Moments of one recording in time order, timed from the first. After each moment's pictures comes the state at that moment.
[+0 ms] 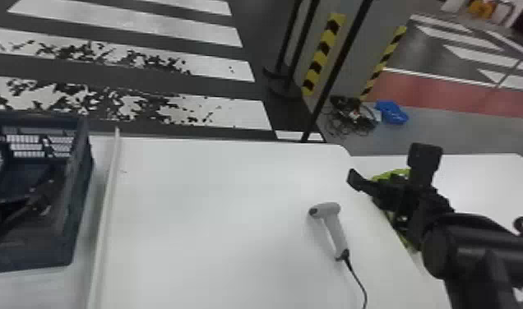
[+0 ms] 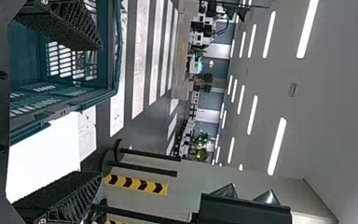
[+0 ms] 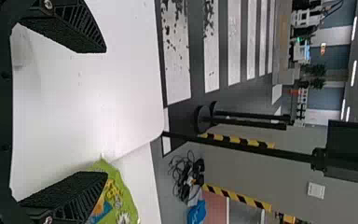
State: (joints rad) left arm 0.23 0.29 -0.03 -1.79 0.39 0.01 -0.20; right arm 0.07 -0.36 -0.35 -1.79 -0.30 0.72 0.05
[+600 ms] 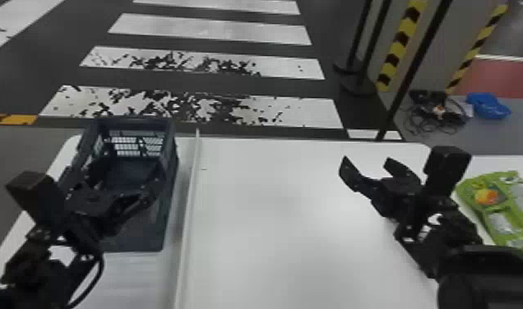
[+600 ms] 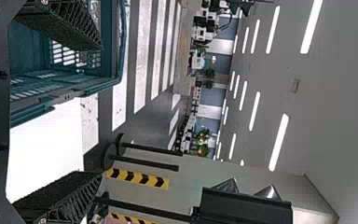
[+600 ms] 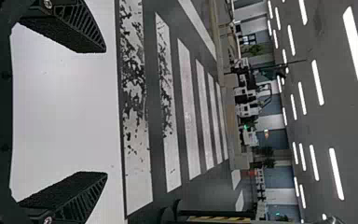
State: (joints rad) left arm 0.23 0.27 -0.05 -1.80 0.39 0.02 -0.20; right arm 0.16 -0.13 -0.13 -1.94 -0.25 0.47 0.17
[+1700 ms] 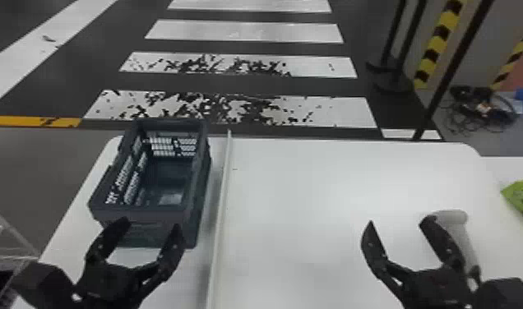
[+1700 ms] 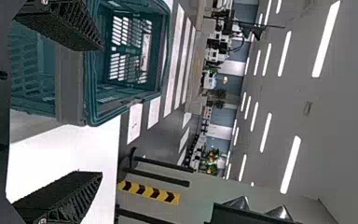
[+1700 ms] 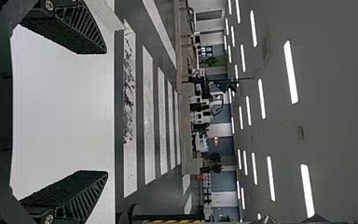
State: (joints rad) left arm 0.62 0.26 -0.01 -2.00 0.36 -0.12 -0.12; right arm 0.58 -0.12 0.02 -1.91 -0.16 -0.22 0.09
